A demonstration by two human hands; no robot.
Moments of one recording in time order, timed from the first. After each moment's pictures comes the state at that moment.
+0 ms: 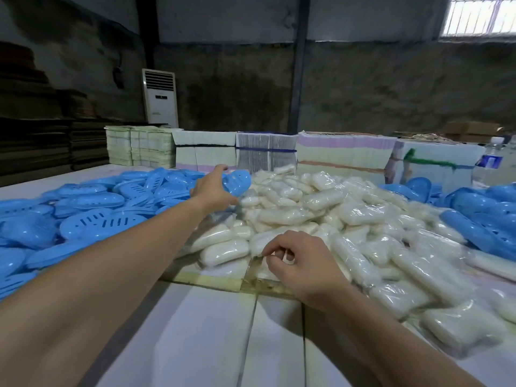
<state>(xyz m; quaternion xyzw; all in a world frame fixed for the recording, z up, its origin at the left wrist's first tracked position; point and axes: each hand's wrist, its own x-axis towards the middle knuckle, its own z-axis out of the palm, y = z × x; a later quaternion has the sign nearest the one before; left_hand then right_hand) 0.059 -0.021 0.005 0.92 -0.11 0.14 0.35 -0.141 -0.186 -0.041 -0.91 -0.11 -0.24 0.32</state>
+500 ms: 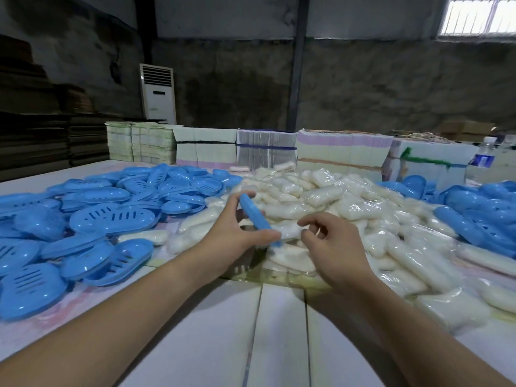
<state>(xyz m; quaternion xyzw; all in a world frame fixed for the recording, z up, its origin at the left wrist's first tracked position) -0.088 -0.022 -0.029 0.69 -0.24 -0.03 0.68 -0.138 -0.212 -0.039 -0.85 0.01 -0.34 0.40</state>
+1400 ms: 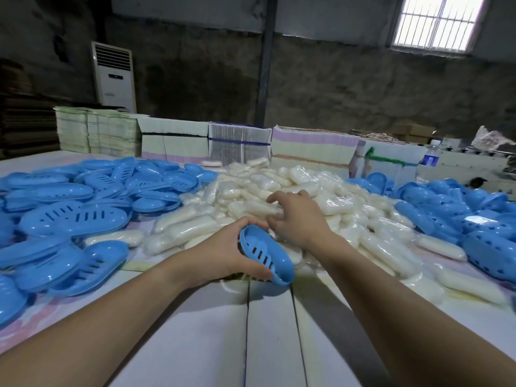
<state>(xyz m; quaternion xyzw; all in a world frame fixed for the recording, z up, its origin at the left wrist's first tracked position) -0.095 -0.016 -0.035 0.75 -0.34 -0.14 0.55 -0.094 -0.208 -0.010 -0.96 0.02 -0.25 0.09</state>
